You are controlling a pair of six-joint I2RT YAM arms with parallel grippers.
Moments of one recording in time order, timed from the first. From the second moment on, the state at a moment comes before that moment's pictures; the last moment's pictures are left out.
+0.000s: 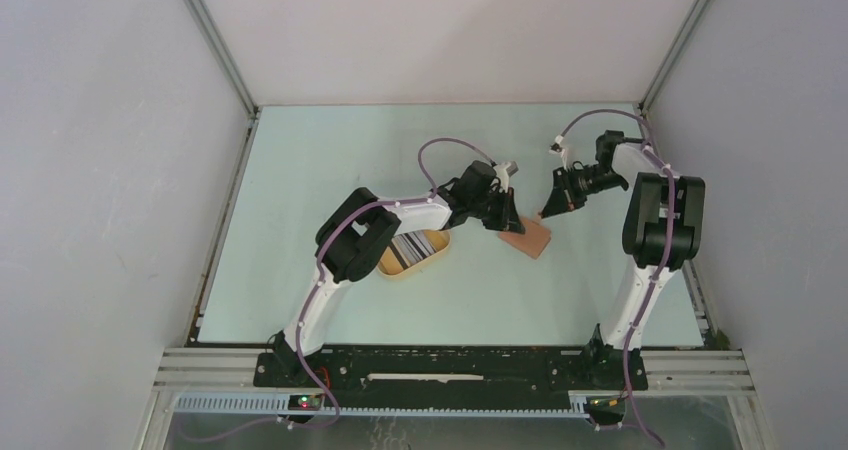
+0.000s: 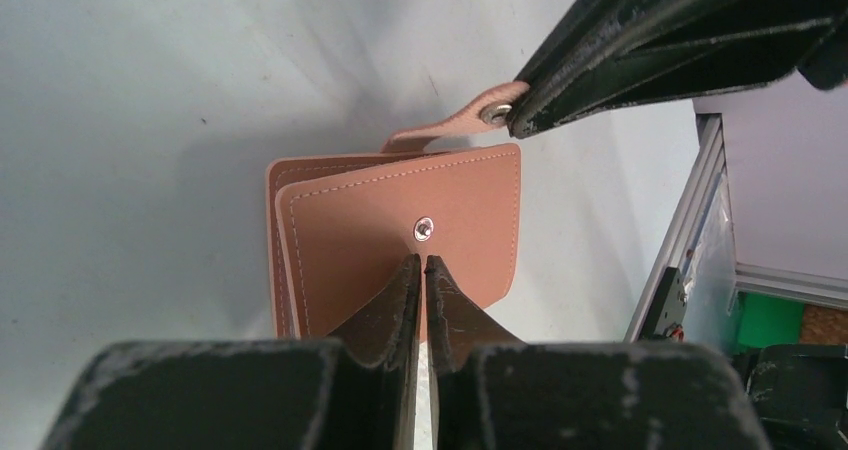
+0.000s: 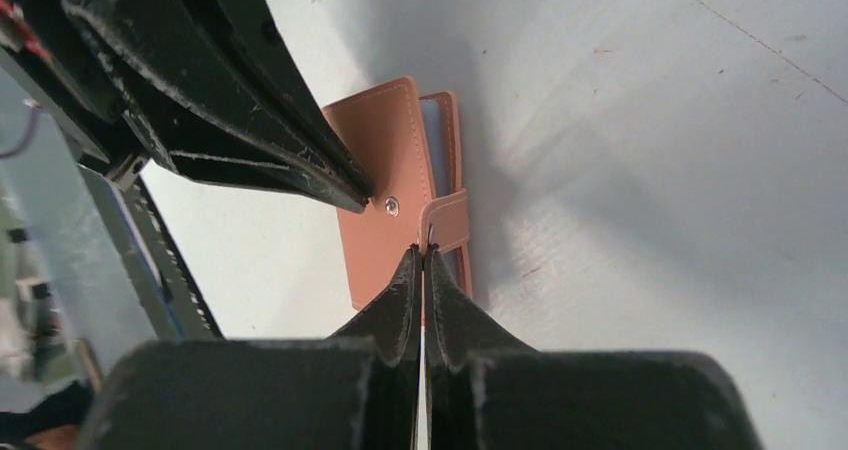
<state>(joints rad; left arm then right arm) -0.82 2.28 1.55 0.11 0.47 -0.64 -0.14 2.04 1.47 -1.00 -0.89 -0.69</state>
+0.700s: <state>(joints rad) -0.81 2.28 1.54 0.11 0.51 -0.73 0.07 1.77 1.18 -0.77 -0.64 -0.95</state>
